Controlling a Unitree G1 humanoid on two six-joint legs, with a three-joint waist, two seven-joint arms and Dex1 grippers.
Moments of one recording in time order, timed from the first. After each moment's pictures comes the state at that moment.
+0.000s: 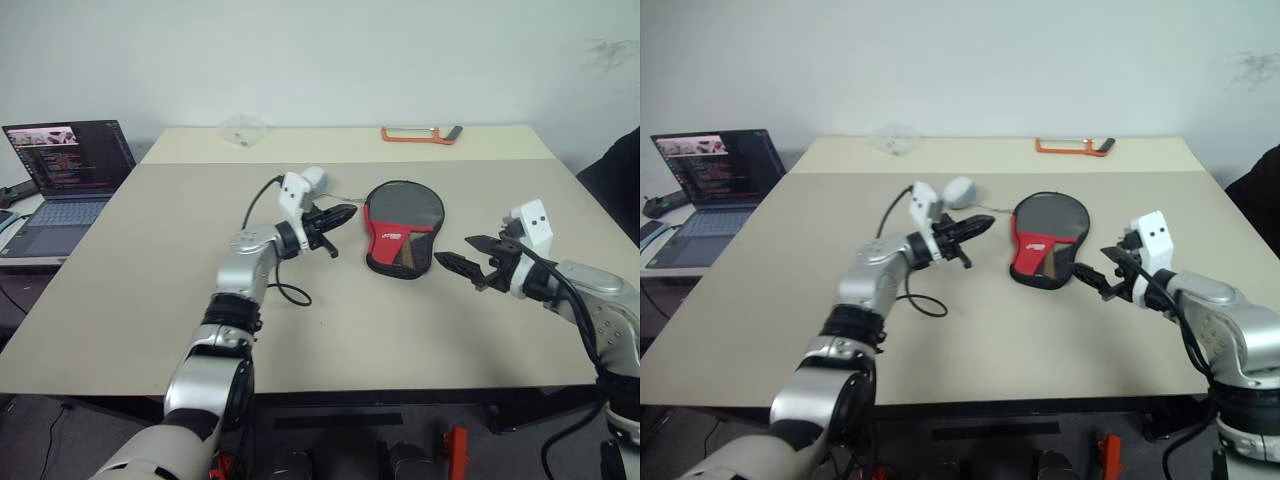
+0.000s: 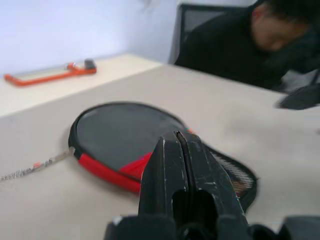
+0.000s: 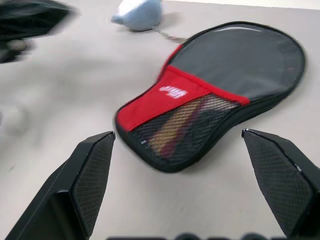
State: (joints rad) left arm -0.85 0.28 0.07 0.51 -0.29 0.21 -0.94; right arm -0.49 -0.63 -0.19 -0.23 0.58 0.99 0.48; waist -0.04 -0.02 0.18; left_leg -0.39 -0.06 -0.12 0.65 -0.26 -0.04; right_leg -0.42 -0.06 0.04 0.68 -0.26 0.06
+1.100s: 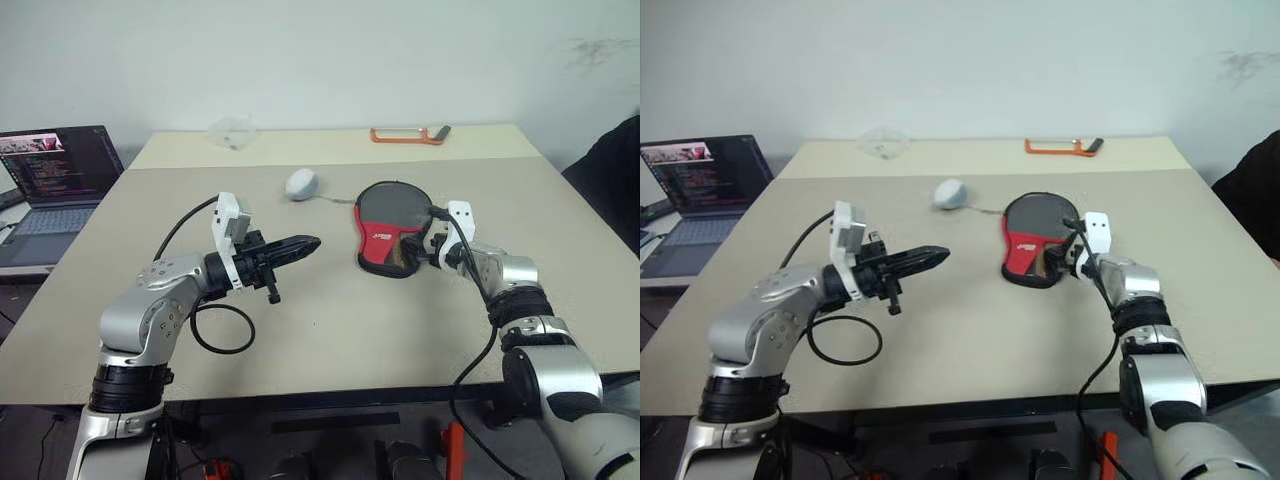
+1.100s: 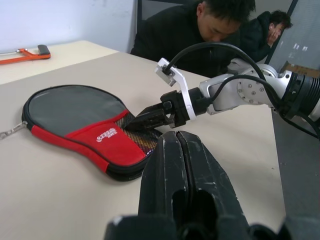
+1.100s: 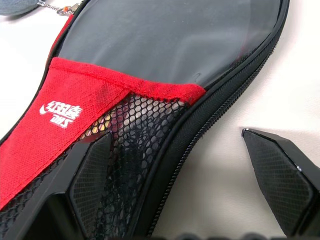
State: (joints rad) left arm -0.51 0.56 0.12 -0.16 -0.63 0.65 -0.95; right arm -0.98 -0.30 -0.11 0.86 0.24 0.56 0.38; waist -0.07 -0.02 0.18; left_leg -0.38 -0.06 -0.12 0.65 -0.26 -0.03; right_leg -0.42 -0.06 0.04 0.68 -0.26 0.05
